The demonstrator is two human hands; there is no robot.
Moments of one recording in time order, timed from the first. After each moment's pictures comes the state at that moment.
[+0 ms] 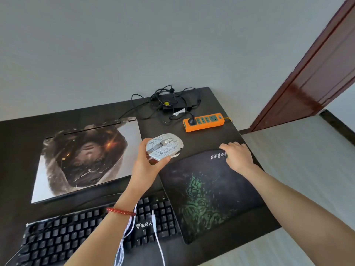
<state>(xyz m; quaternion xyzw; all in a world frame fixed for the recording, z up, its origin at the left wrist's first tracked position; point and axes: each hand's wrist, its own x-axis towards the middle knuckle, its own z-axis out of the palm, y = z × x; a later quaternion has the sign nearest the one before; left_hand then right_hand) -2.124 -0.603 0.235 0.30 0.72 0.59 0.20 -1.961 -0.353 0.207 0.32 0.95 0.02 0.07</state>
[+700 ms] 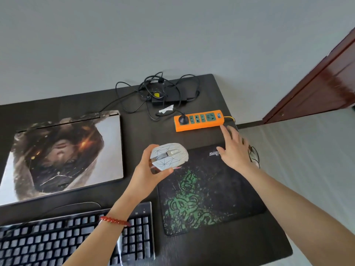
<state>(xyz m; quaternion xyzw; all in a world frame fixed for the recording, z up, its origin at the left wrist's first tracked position) -2.111 -0.509 0.190 0.26 0.75 0.53 0.29 -1.991 -0.246 0.152 0.32 0.93 -0.15 0.00</state>
